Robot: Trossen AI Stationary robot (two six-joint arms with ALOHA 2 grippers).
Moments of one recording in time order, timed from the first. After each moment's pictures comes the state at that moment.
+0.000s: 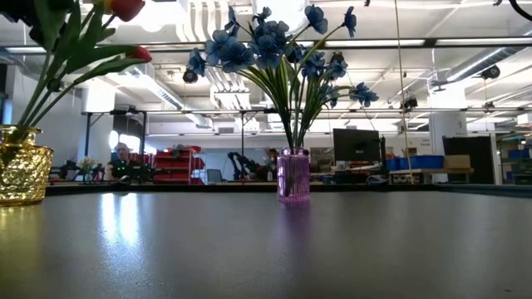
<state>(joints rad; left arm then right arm) -0.55 0.03 0.73 -0.85 -0.58 -0.33 0.32 1.92 2.04 -0.05 0.47 0.05</state>
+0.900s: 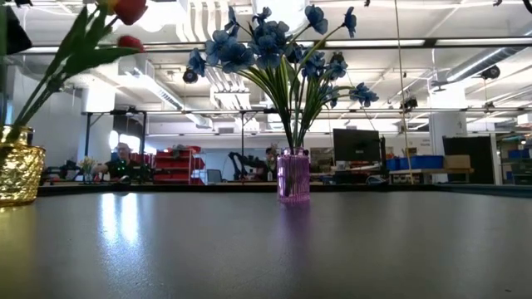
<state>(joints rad) -0.55 0.16 1.03 -1.35 -0.14 -0.88 0.32 1.76 2.05 -0.33 0.47 0.18</state>
